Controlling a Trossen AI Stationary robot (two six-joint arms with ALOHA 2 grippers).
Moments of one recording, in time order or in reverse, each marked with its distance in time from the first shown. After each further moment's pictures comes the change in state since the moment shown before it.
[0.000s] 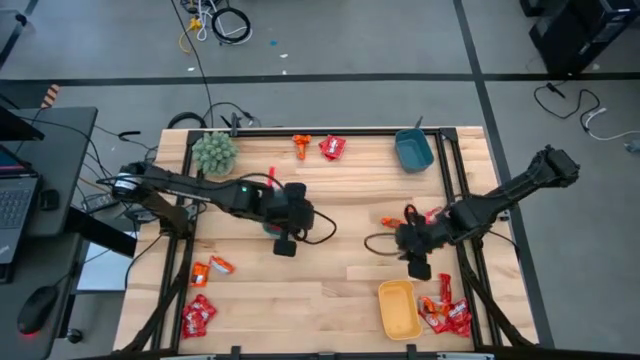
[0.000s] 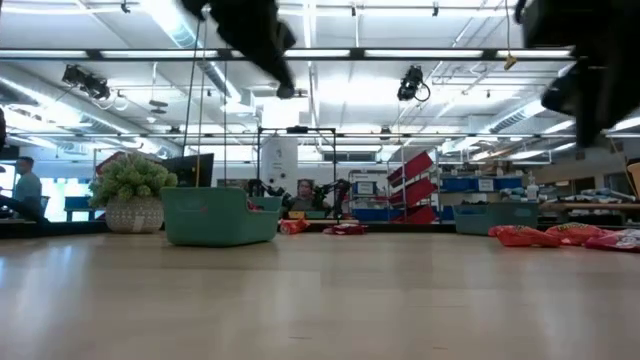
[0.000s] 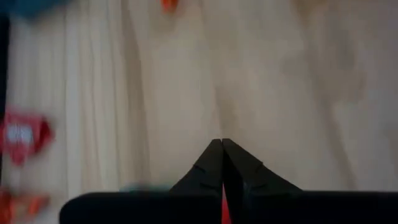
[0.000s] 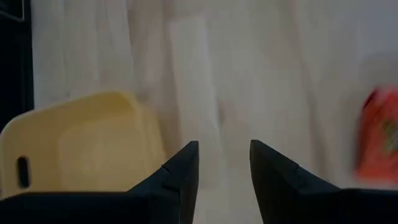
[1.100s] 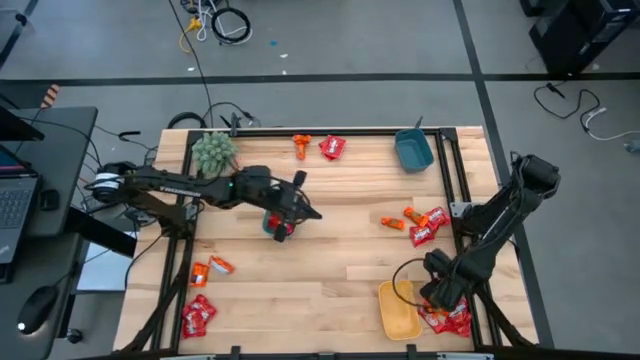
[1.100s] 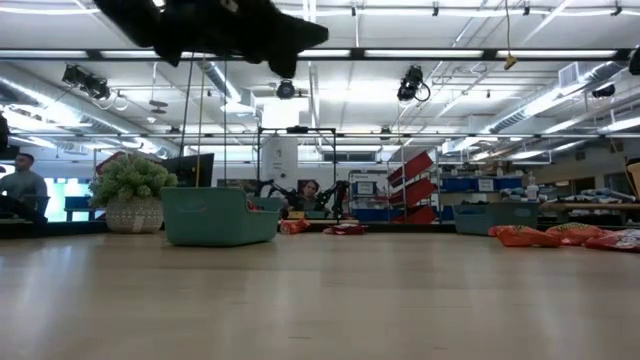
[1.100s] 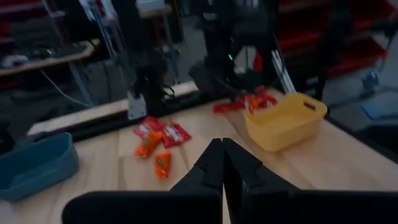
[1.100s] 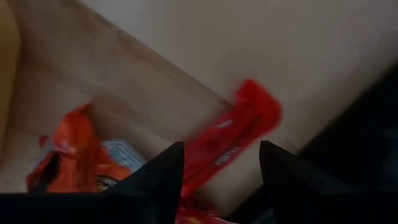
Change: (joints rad) left arm 0.219 -0.177 -0.576 1.176 0.507 0.086; right arm 0.472 0.295 0.000 -0.168 -0.229 1.254
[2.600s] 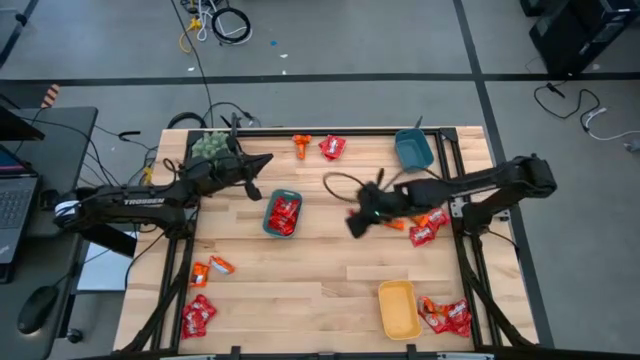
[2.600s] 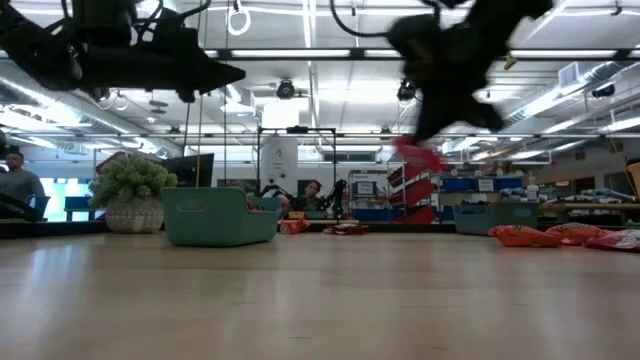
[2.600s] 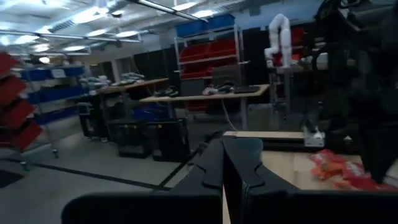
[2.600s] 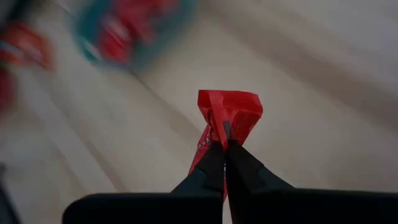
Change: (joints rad) left arm 0.322 -0.448 -0.497 0.388 -0.376 -0.088; right arm -0.867 0.052 0.251 0.385 0.316 -0.919
